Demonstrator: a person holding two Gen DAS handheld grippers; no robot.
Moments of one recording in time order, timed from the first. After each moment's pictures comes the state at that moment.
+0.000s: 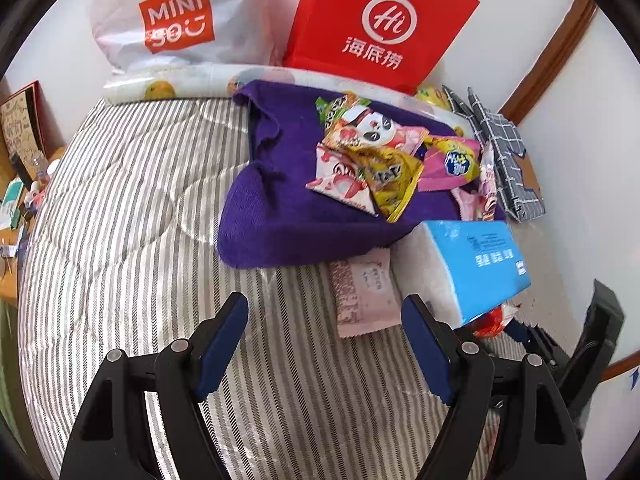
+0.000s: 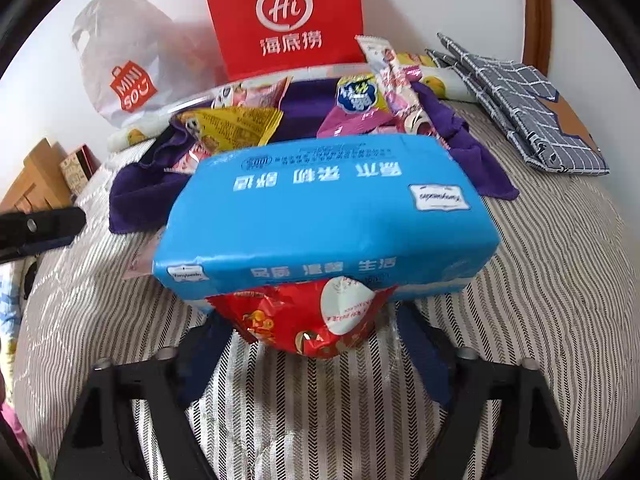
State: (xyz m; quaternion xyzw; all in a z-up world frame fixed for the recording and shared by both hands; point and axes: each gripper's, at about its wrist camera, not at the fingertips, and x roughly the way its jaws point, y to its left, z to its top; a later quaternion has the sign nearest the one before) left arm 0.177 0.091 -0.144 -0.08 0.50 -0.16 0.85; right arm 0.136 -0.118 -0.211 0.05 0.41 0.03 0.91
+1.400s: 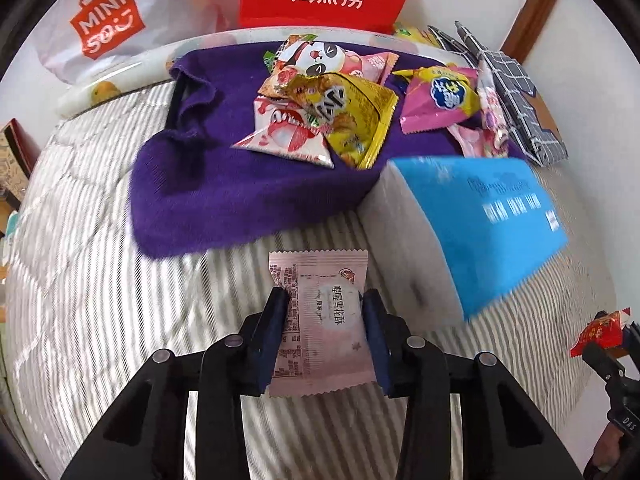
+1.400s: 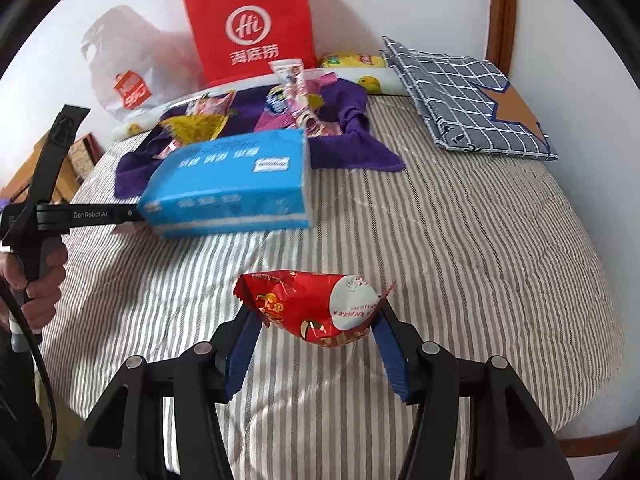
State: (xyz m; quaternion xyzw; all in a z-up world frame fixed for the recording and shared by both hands) left arm 0.177 0.023 -0.175 0.01 0.53 -0.15 0.84; right arm 0.047 -0.200 -0.173 0.02 0.44 0.03 0.90
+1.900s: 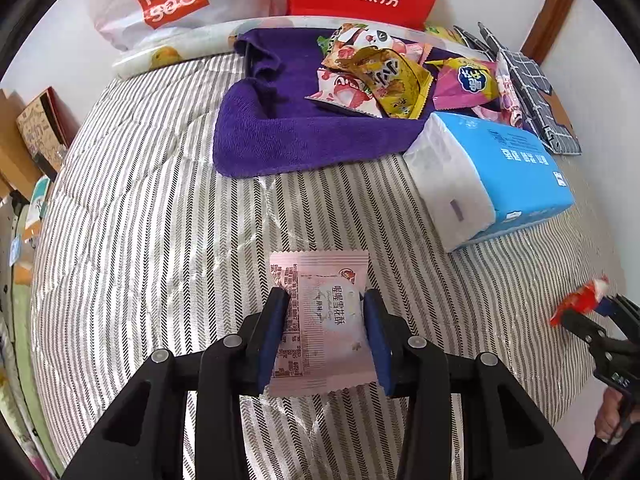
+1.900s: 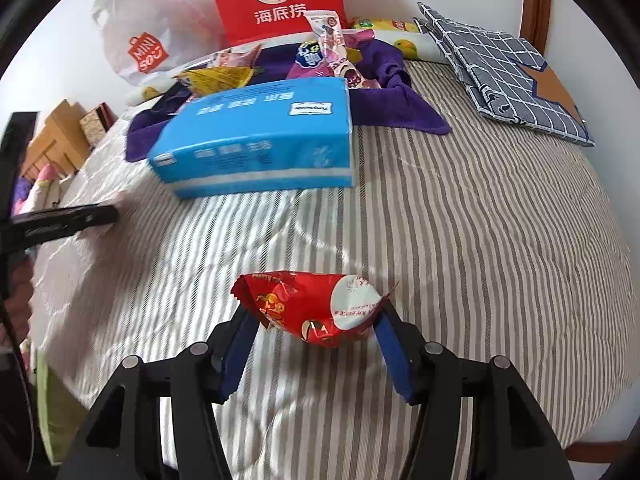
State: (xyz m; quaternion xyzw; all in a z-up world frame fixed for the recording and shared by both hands) left arm 0.137 0.059 -0.176 0.00 0.54 -0.11 0.84; right arm 0.077 -0.184 -0.207 0.03 0.47 0.06 0.88
